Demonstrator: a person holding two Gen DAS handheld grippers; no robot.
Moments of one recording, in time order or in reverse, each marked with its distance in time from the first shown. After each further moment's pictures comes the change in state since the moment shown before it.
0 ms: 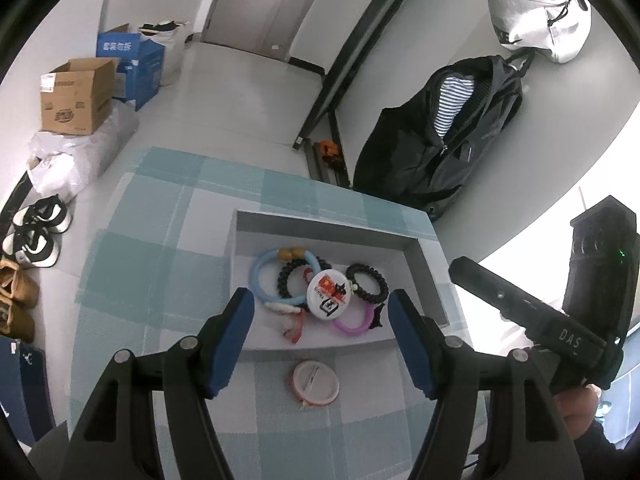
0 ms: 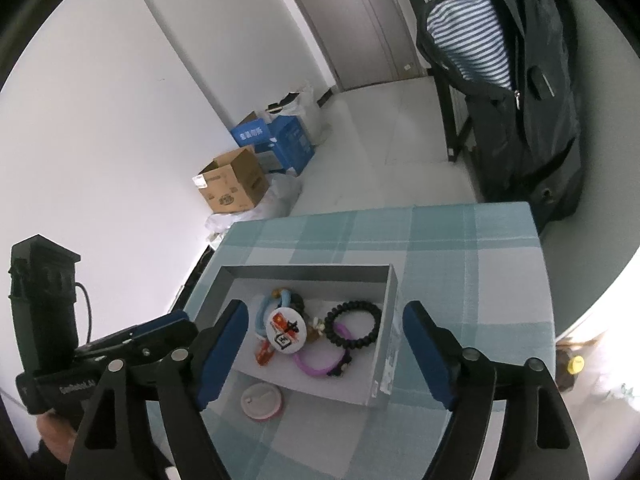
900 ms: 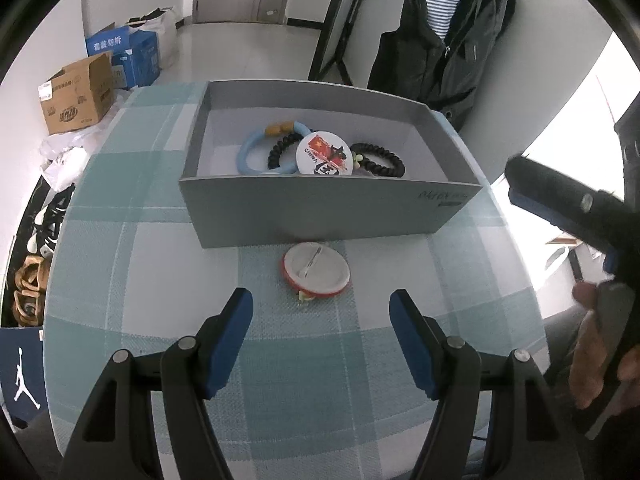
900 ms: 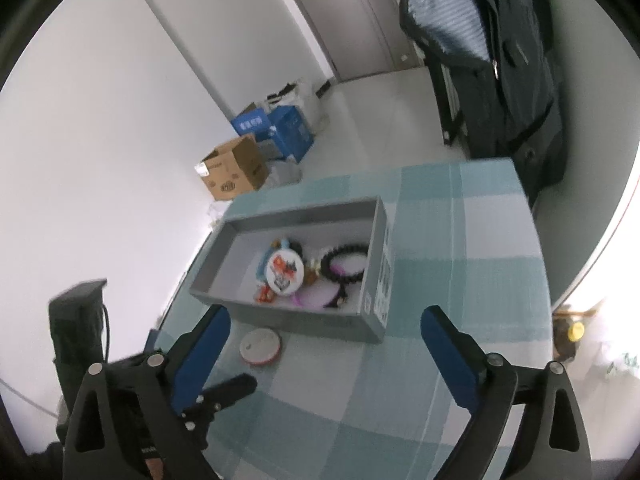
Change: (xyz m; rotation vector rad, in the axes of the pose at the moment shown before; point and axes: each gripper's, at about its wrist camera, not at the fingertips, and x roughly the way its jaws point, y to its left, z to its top) left arm 0.028 -0.017 -0.065 0.141 0.153 0.140; right arm -0.015 -0.005 -0.046 0.023 0.037 0.001
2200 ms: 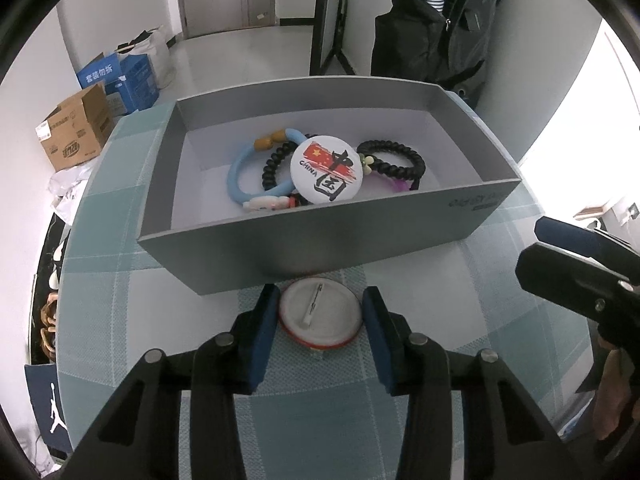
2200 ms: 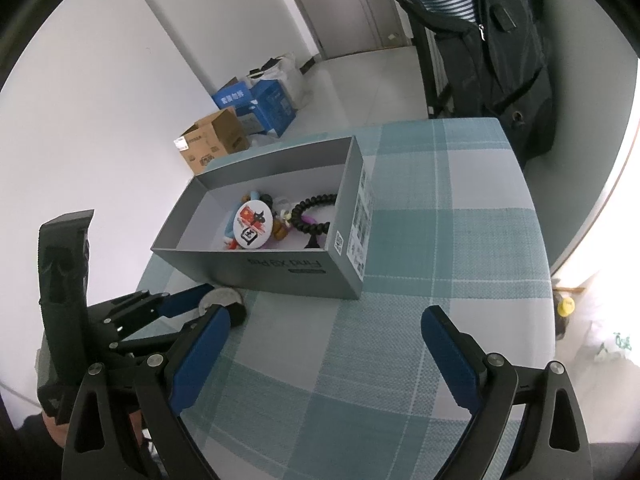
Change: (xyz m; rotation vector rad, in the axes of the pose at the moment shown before) left arm 0.022 -0.009 0.015 0.116 0.022 0.107; right arm 0.013 -0.008 -0.022 -0.005 0.074 -0.066
